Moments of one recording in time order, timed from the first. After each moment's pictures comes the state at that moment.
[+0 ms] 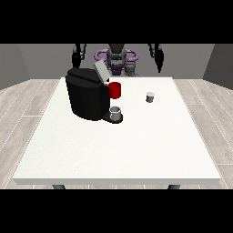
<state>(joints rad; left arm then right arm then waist) -0.01 0.10 -0.01 -1.59 0.00 0.02 0.02 -0.02 -0.06 -0.01 -1.57 0.02 0.00 0.02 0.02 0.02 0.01</state>
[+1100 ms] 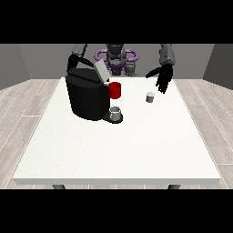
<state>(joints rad) -0.31 0.49 0.03 -1.24 -0.29 -0.20 -0.06 -0.12 -0.03 0.05 -1.59 0.19 -0.12 -0.03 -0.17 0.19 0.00</state>
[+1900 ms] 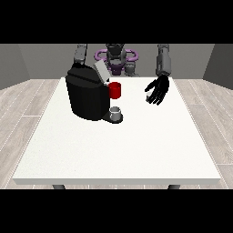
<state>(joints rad) -0.48 0.43 -0.04 -0.95 -0.55 -0.05 -0.18 -0.22 -0.01 0.04 -1.46 0.18 -0.17 0.01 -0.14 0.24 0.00</state>
